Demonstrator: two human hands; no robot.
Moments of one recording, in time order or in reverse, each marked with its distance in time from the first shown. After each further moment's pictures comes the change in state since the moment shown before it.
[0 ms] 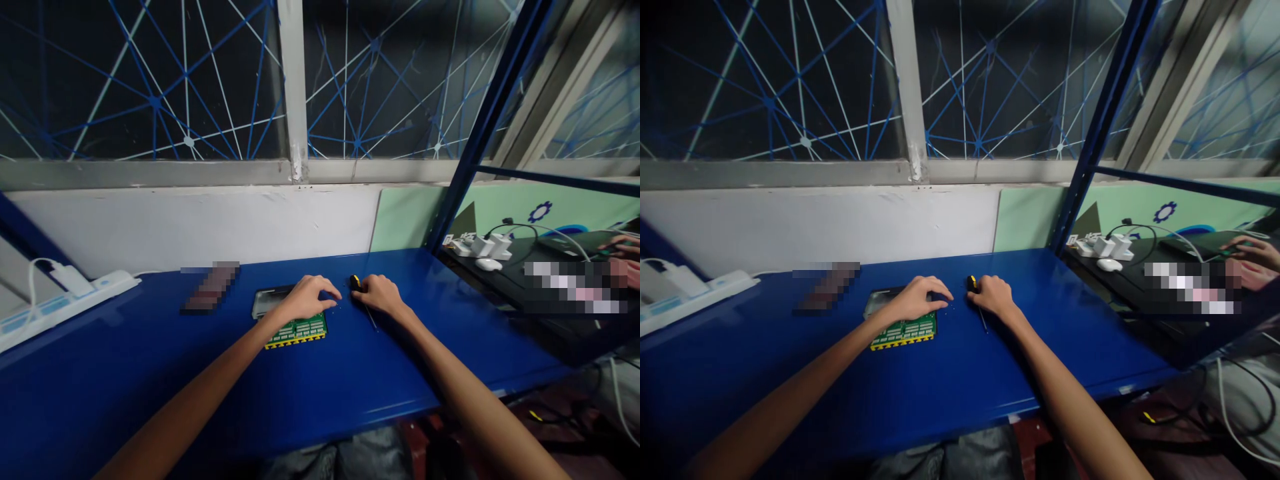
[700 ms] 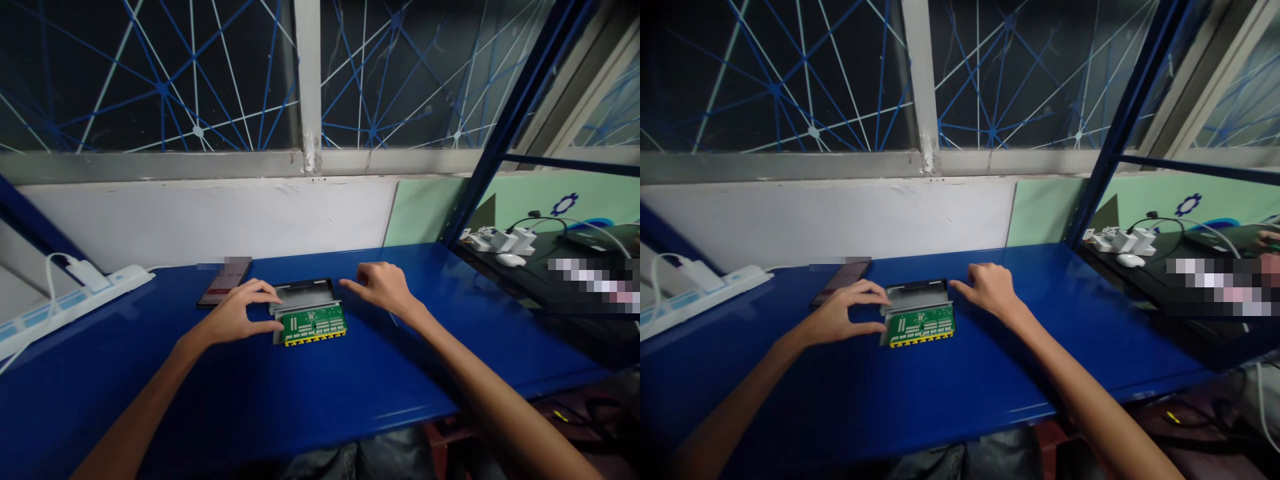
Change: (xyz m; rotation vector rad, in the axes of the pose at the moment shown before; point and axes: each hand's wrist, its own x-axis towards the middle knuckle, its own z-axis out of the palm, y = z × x) left_hand -0.129 -0.035 -0.081 0.171 -0.001 -0.147; right_hand -0.019 -0.049 -0.026 0.043 0.279 -0.231
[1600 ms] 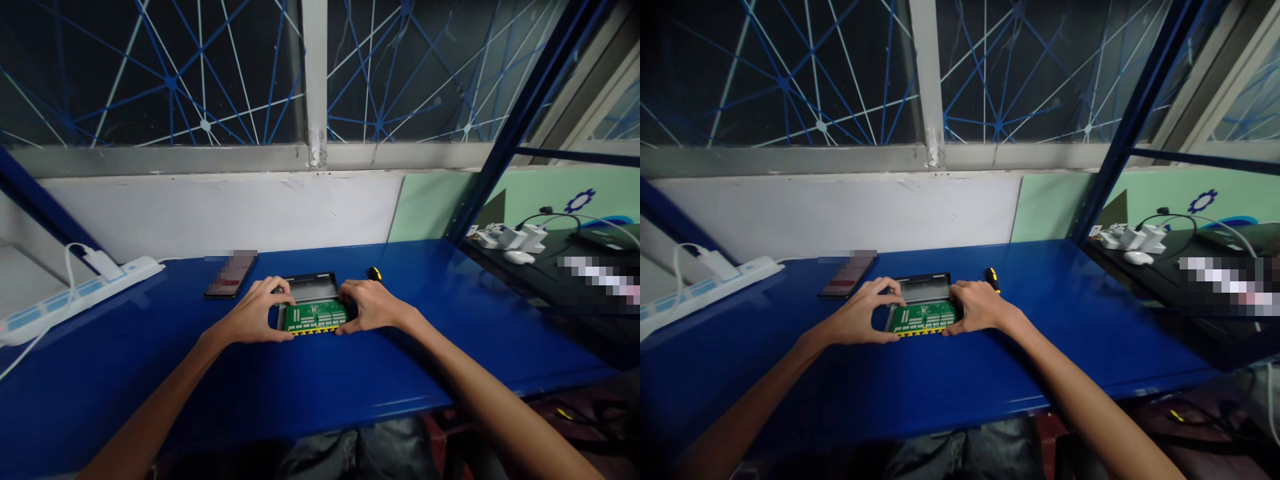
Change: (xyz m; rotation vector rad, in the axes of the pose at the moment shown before) left_hand 0.003 0.015 0.017 0.094 -0.061 -0.007; right_hand -0.019 -0.013 0.015 0.180 -0.259 -0.478
